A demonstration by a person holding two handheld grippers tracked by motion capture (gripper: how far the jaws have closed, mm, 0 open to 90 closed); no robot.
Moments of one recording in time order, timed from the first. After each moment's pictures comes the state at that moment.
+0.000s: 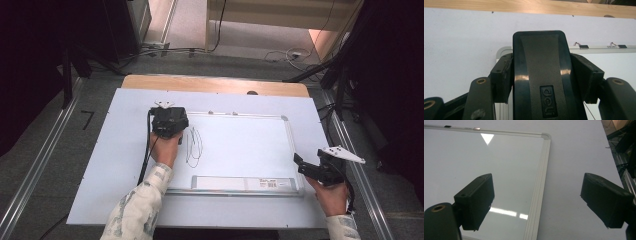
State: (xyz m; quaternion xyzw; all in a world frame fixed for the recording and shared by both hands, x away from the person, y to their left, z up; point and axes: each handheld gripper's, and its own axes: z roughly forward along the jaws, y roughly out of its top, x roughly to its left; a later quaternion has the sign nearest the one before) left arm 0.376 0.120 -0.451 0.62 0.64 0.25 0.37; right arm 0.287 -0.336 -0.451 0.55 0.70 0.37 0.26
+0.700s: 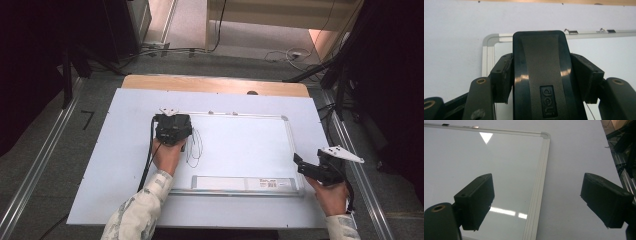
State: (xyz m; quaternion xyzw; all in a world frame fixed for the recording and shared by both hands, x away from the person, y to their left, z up) left arm 0.363 0.108 -0.466 0.65 0.62 0.23 0.37; right arm 0.289 -0.335 -0.452 0.55 0.70 0.37 0.27
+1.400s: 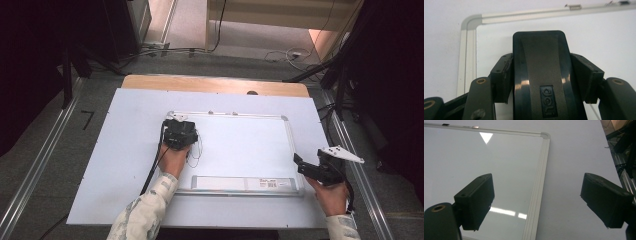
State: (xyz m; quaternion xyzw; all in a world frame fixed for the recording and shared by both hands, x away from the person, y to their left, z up) left arm 0.370 0.090 -0.491 0.68 0.61 0.24 0.32; right arm 0.288 -0.336 -0.452 0.55 0.70 0.37 0.27
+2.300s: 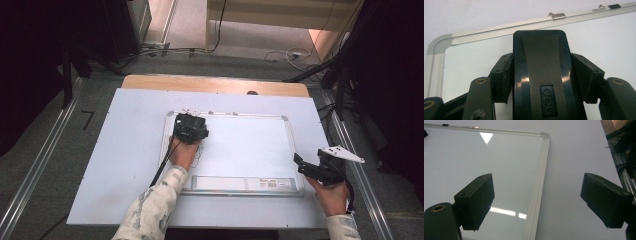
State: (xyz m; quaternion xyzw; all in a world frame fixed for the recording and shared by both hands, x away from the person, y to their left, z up) left arm 0.393 0.060 -0.490 0.70 0.59 0.24 0.33; right arm 0.289 -0.336 -0.452 0.55 0.70 0.37 0.27
